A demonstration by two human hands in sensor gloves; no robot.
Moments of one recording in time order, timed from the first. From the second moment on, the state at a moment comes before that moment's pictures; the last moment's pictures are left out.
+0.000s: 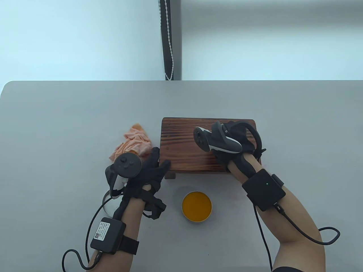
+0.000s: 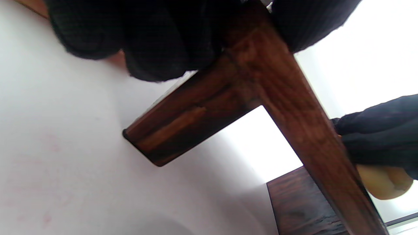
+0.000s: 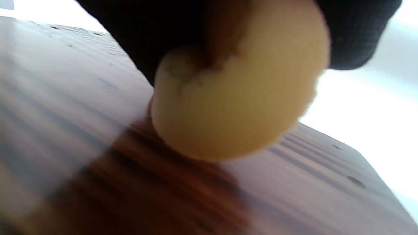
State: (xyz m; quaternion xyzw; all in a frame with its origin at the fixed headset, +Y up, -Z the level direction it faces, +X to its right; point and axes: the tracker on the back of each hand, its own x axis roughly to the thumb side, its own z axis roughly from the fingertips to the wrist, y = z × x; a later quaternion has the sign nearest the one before) left_hand -0.169 -0.713 -0.245 -0.12 -0.02 0.44 0.89; right_hand 0.074 -0.618 -0.313 -0.15 -0.01 -0.97 0.18
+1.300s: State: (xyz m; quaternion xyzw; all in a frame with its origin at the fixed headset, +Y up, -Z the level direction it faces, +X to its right) left_hand -0.168 -0.713 -0.245 -0.11 -0.02 0.44 0.89; right_hand 0.092 -0.620 -0.324 -0.11 -0.01 -0.98 0.18
